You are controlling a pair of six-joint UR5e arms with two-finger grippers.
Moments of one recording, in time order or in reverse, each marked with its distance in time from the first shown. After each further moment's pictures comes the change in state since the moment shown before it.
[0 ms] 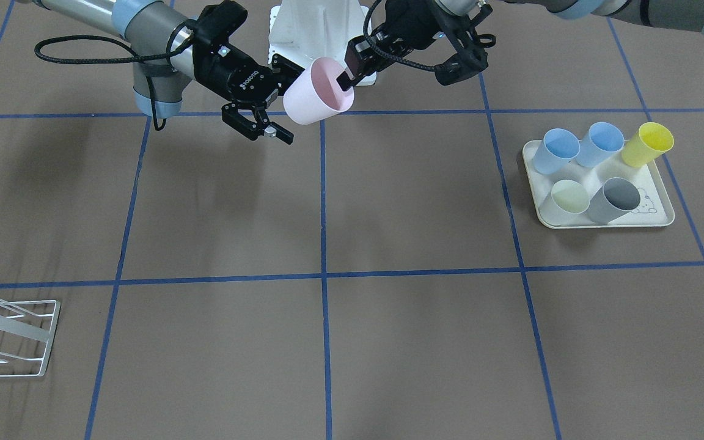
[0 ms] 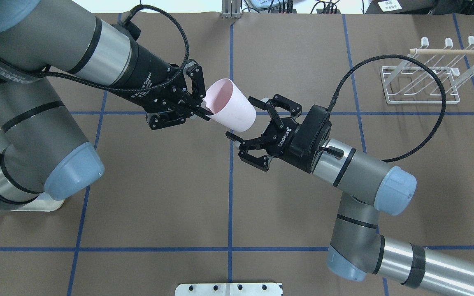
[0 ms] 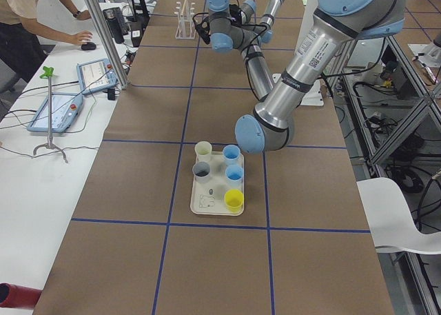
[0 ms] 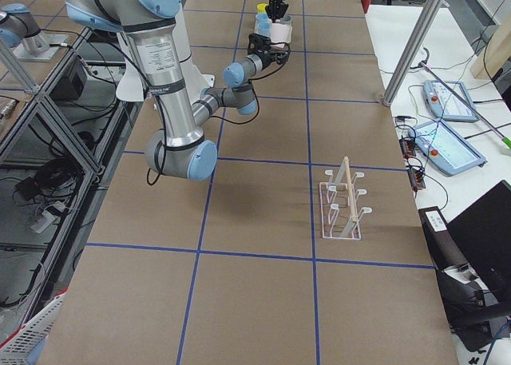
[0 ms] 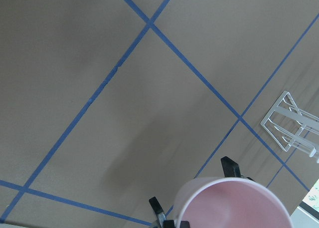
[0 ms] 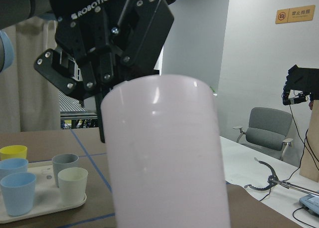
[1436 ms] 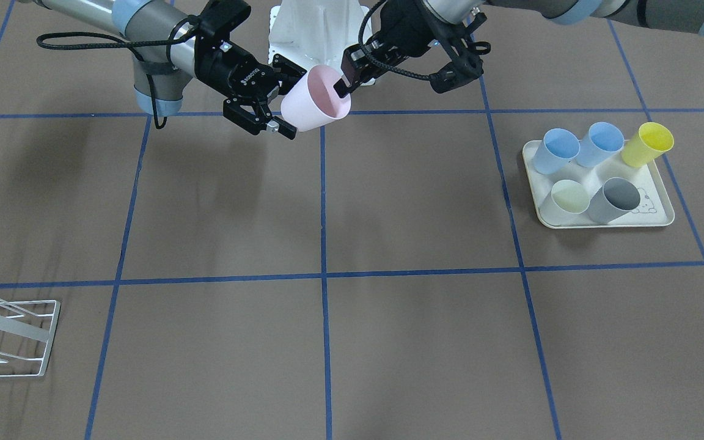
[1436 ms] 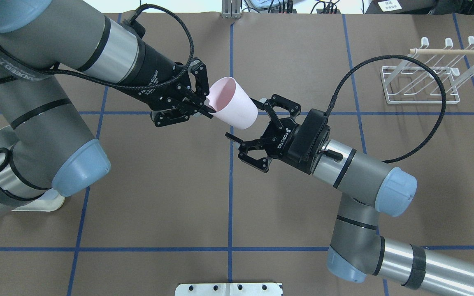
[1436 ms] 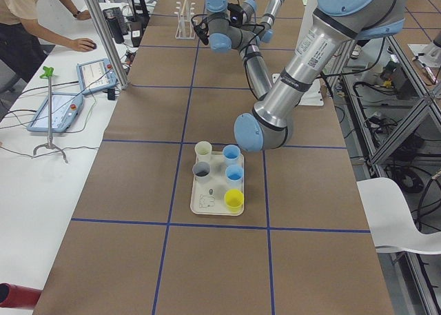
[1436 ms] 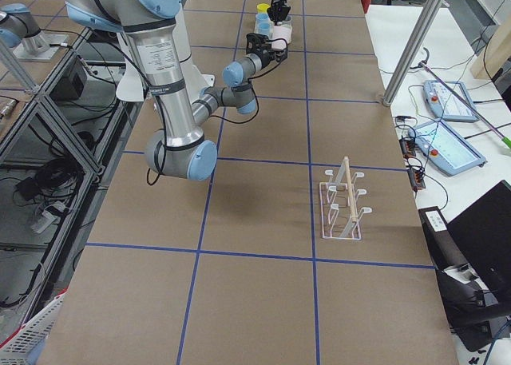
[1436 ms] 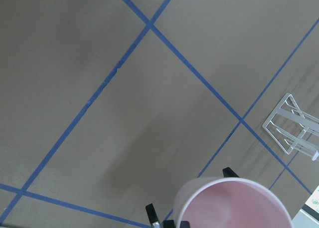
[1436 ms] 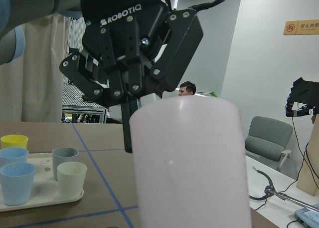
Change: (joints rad) left arm 0.001 -0.019 0.030 0.003 0.012 0.002; right arm -0.004 -0.001 0.007 0.000 0.000 -0.078
